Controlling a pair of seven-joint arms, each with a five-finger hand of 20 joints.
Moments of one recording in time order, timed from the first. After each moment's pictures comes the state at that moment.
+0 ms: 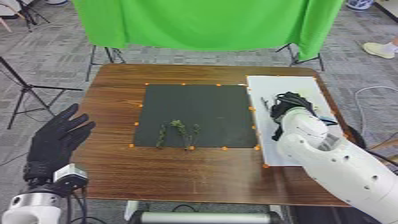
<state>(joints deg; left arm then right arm) 136.1 -68.2 -105.7 -131.7 46.9 13.2 8.7 -62.8 -45.1 42.3 -100.1 -110.3 -2.3 63.4</state>
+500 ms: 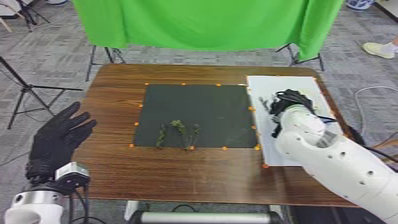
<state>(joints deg) 135.2 -68.2 -105.1 -131.7 46.9 13.1 8.6 -60.1 -46.1 39.8 -98.1 -110.7 -2.0 63.5</state>
